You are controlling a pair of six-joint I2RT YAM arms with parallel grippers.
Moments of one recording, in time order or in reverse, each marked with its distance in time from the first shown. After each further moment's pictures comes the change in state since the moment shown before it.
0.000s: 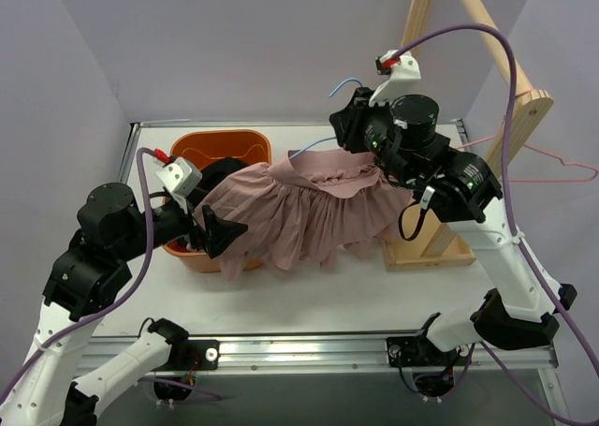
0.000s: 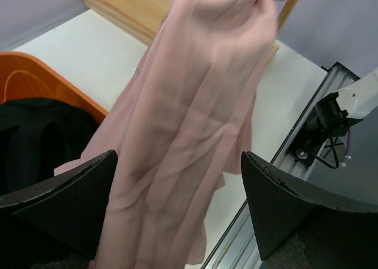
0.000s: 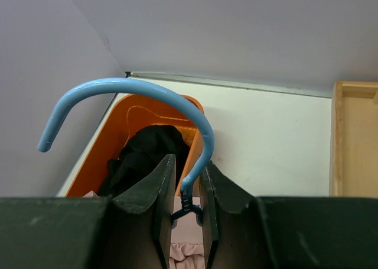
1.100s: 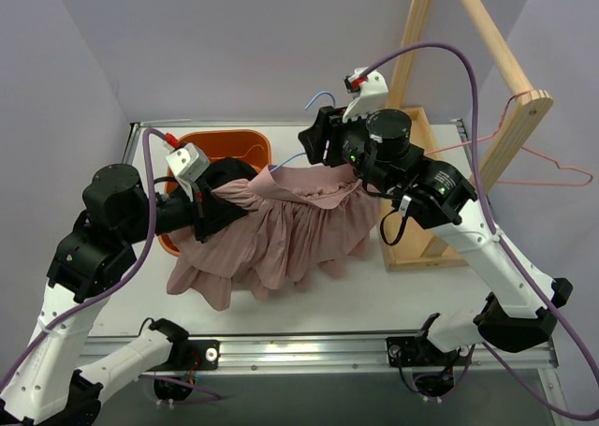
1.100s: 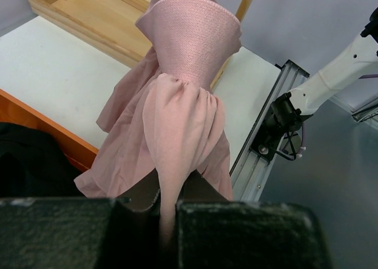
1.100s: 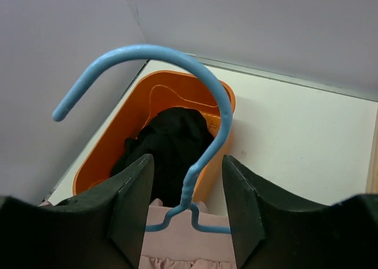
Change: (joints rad) left arm 0.000 0.092 0.101 -0.011 0.142 -0.053; right arm 0.048 -0.014 -0.164 0.146 -0.085 -0.033
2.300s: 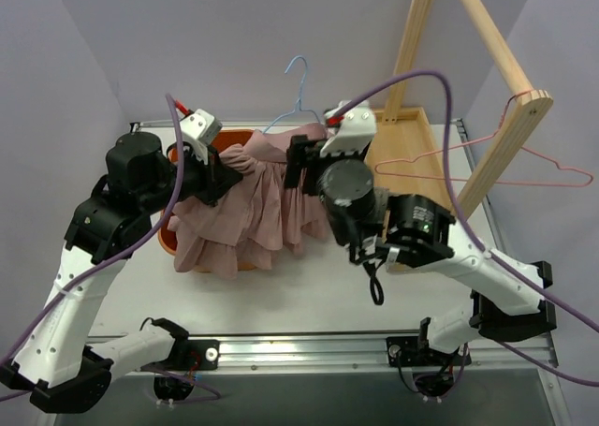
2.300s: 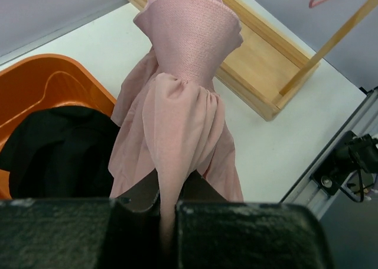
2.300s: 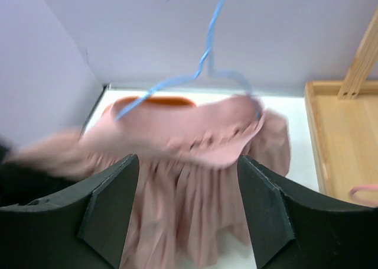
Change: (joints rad) left arm 0.000 0.192 0.162 -0.055 -0.296 0.053; right arm 0.452 0.065 0.112 -0.064 0.761 0.013
